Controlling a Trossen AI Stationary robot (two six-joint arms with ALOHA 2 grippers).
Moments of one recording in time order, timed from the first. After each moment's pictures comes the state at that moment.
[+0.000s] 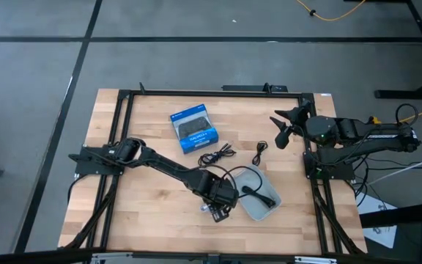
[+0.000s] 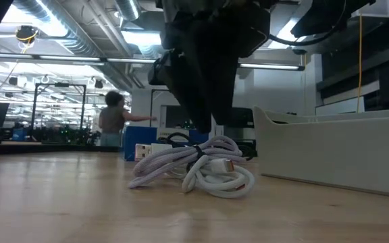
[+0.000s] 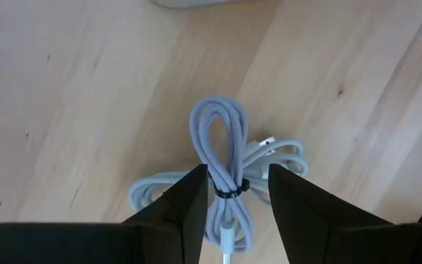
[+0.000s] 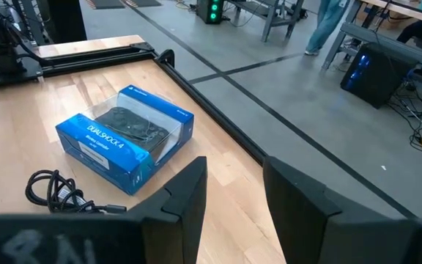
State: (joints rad) left arm -0.33 2.22 1.87 -0.90 -0.01 -0.83; right arm 0.07 0.75 0.82 -0.53 0.70 0.18
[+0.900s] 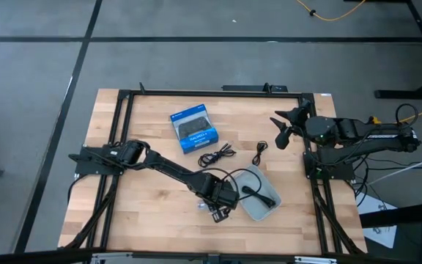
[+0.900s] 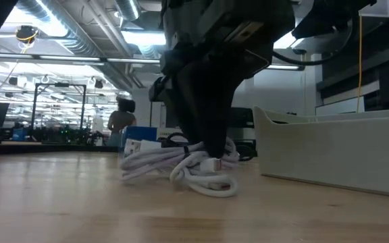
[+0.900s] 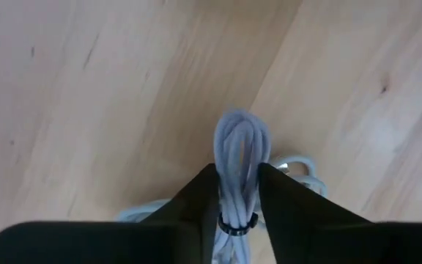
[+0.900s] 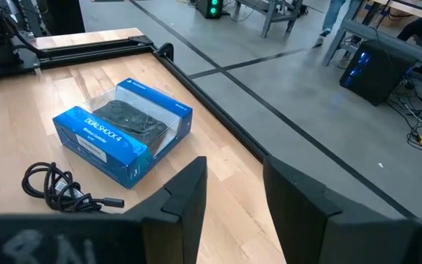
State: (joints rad) left arm -0.33 2.27 1.87 -0.90 -0.03 -0.81; right arm 0.07 0.75 0.82 -0.55 0.70 0.18
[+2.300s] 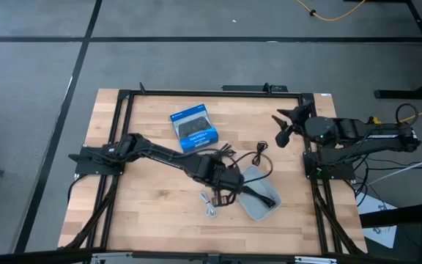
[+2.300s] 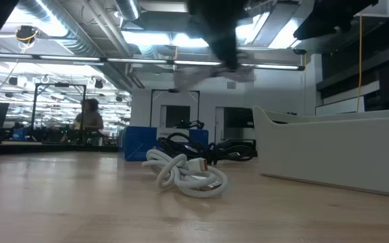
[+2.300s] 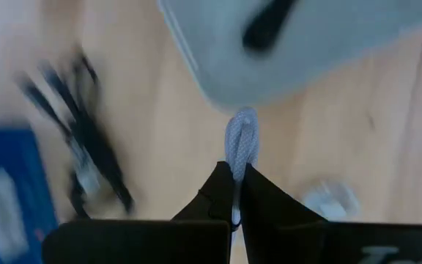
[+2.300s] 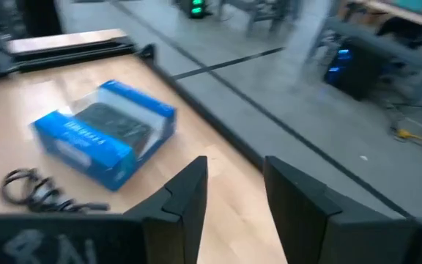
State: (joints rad) left arm -0.26 2.19 2.11 -1.12 -0.23 -0.38; right arm 0.07 0.74 0.82 -0.57 0.77 0.21
